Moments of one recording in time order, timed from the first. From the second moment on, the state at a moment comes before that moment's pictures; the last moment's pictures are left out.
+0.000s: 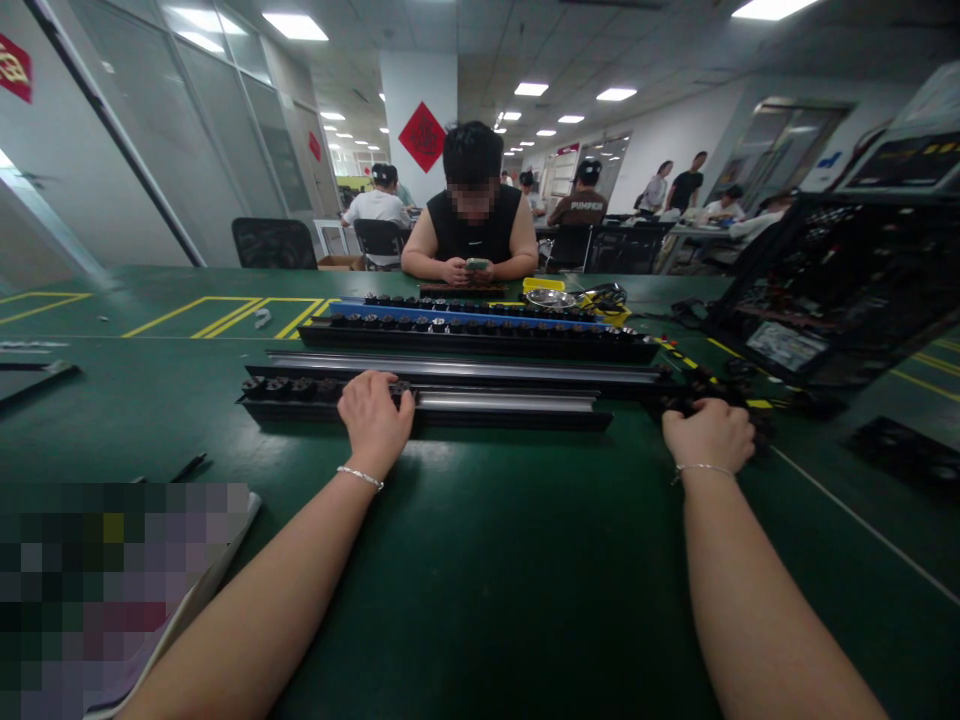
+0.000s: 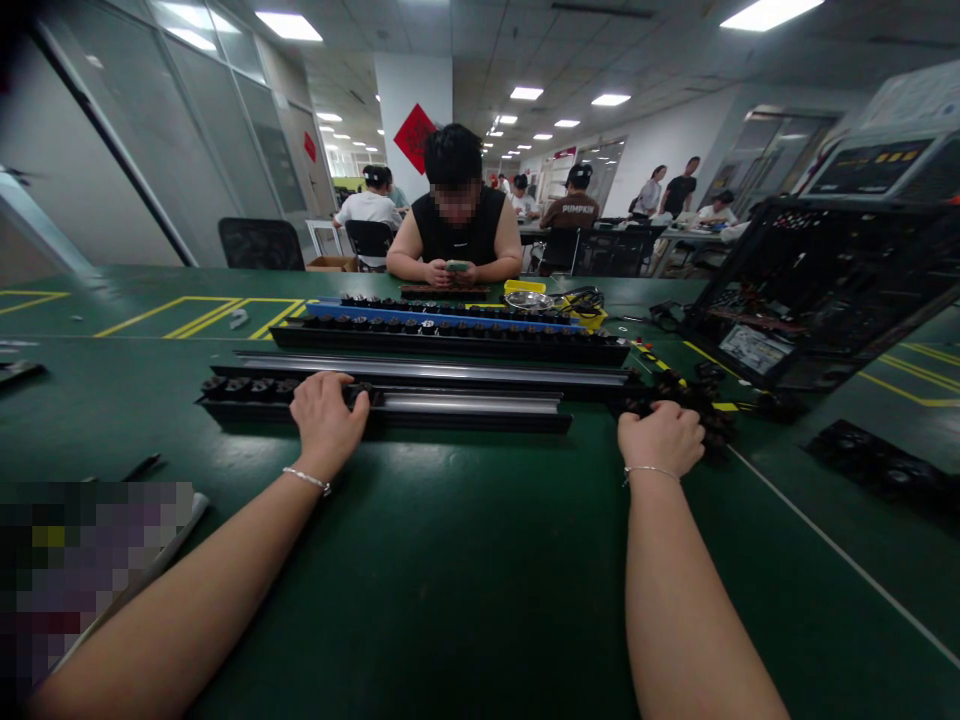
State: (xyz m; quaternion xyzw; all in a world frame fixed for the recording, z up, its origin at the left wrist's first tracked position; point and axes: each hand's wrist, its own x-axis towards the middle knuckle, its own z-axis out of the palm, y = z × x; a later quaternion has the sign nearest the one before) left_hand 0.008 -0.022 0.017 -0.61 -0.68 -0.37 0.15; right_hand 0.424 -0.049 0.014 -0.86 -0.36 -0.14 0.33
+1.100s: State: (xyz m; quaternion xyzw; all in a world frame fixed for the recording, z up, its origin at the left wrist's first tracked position) left_hand 0.003 -0.012 0.008 -0.65 -0.67 -0.32 0.15; right_hand 0.342 -0.026 0.004 -0.66 -0.72 0.00 0.20
